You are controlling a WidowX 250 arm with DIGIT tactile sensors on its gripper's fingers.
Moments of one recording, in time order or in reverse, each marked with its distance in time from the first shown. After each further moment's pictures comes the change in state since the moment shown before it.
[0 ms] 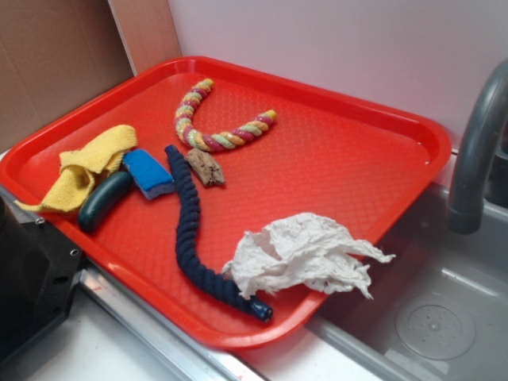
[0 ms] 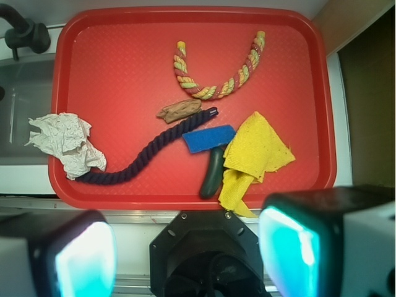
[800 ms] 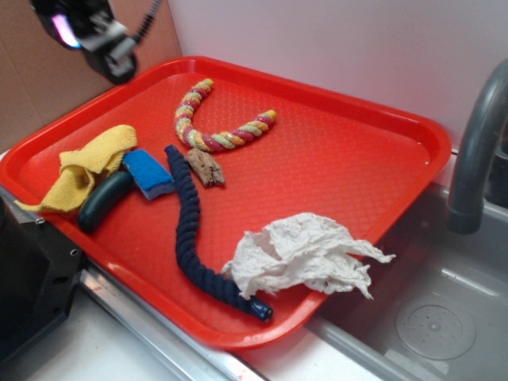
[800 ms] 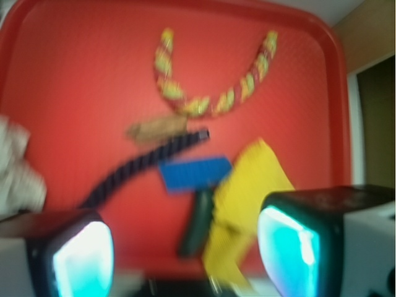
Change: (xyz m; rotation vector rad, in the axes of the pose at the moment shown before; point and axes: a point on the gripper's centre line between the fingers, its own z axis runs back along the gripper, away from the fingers) arm 0.048 0.007 -0.113 0.099 -0.022 -0.027
